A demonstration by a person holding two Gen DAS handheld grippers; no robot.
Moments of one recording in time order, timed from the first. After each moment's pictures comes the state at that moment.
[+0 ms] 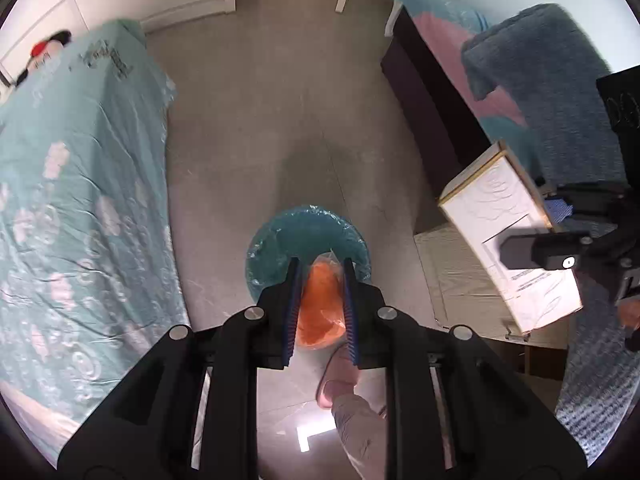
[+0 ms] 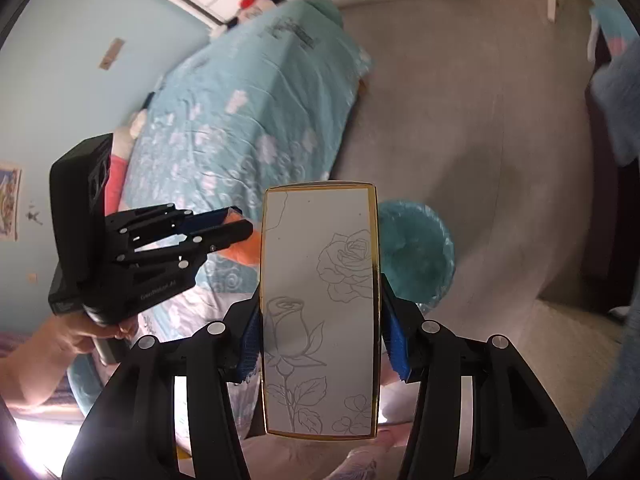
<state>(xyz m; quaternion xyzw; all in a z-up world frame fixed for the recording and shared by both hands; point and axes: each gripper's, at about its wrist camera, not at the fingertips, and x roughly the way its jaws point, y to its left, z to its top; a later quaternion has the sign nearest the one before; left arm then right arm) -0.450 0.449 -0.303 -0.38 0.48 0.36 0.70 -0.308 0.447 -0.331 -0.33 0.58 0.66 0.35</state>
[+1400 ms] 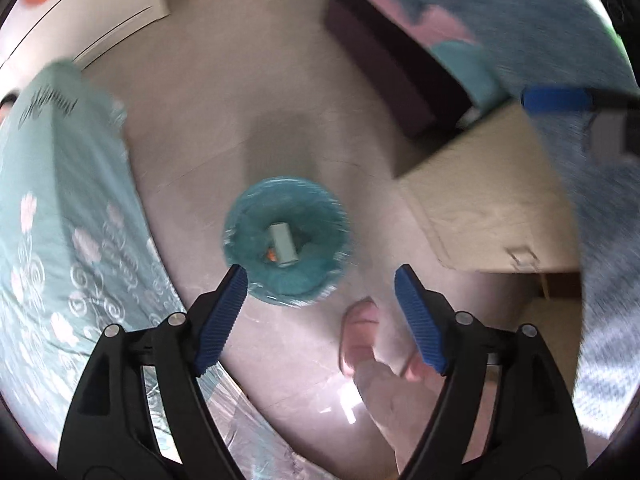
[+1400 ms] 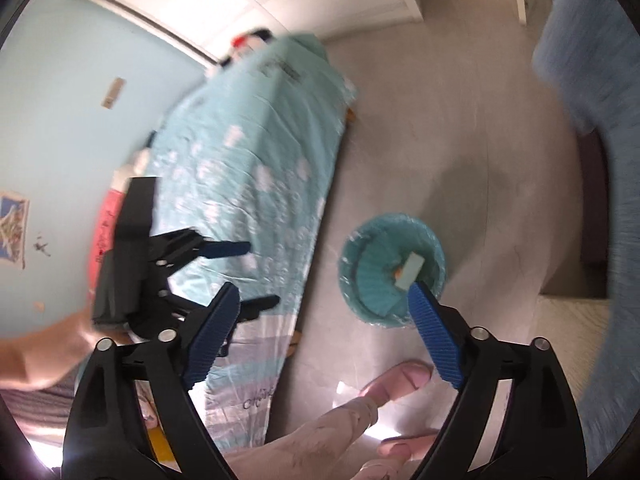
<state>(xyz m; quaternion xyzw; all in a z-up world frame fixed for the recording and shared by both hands) -0.404 0.408 -0.287 -0.31 0.57 0.25 0.73 -0.254 0.383 -0.261 -0.25 0.55 0.69 0.41</state>
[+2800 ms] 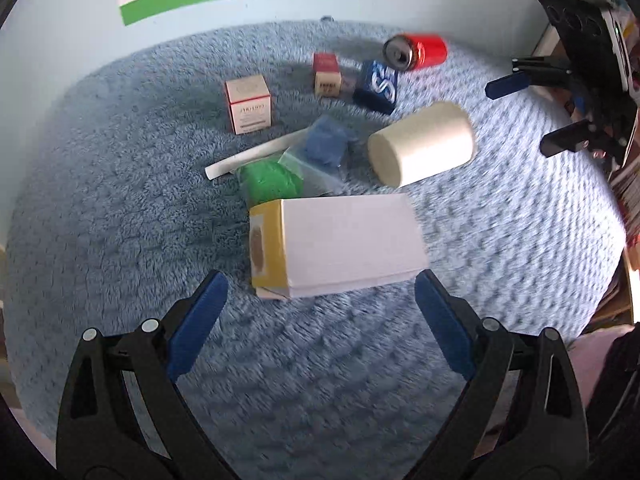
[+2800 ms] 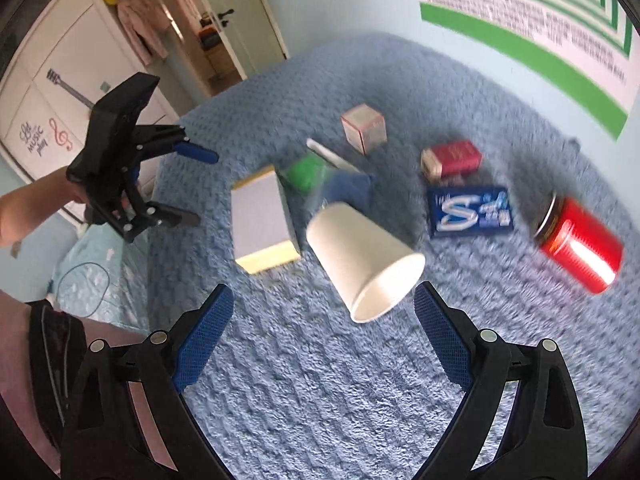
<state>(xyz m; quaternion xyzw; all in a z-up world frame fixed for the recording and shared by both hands) 0.029 0.081 -0.098 0.08 0.52 -0.22 0.82 0.061 -0.168 -0.106 -0.11 0.50 0.47 0.72</state>
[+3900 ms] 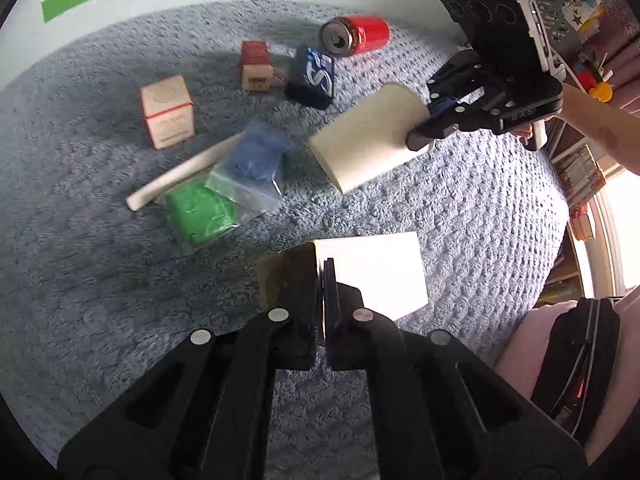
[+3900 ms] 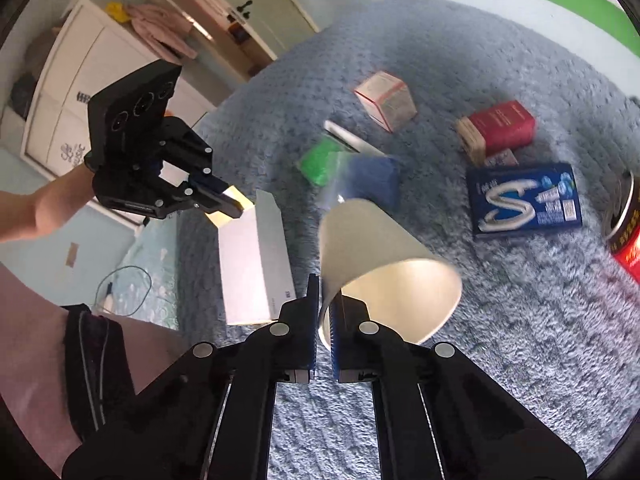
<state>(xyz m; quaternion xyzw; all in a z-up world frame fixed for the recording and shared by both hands) 0.061 0.063 -0.091 0.05 0.56 -0.34 0.76 0.100 -0.138 -0.134 -0.07 0.54 0.54 0.65</state>
